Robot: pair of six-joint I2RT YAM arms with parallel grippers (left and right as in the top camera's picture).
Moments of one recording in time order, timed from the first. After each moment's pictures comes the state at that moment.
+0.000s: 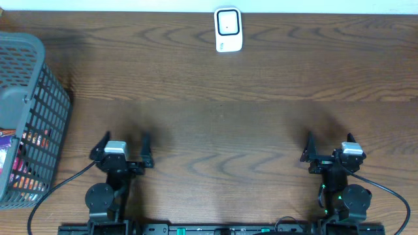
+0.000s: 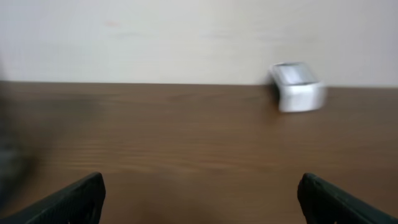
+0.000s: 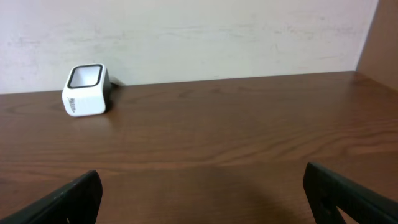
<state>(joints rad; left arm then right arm) 0.04 0.01 0.01 -0.09 0.15 -0.05 -0.09 0.01 0.01 -0.07 -0.04 0.04</state>
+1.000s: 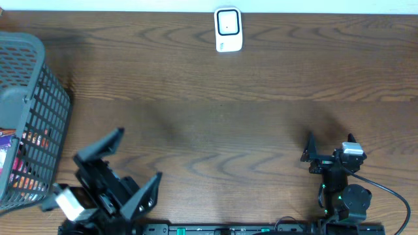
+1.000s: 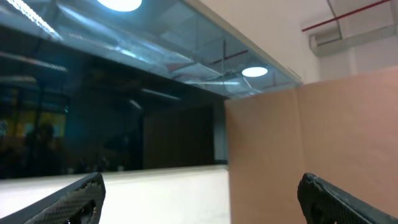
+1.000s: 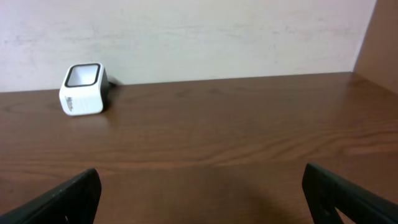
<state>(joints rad) 0.04 0.26 0.46 0.68 0.66 -0.64 -0.09 0.01 0.01 -0.07 -0.03 0.04</state>
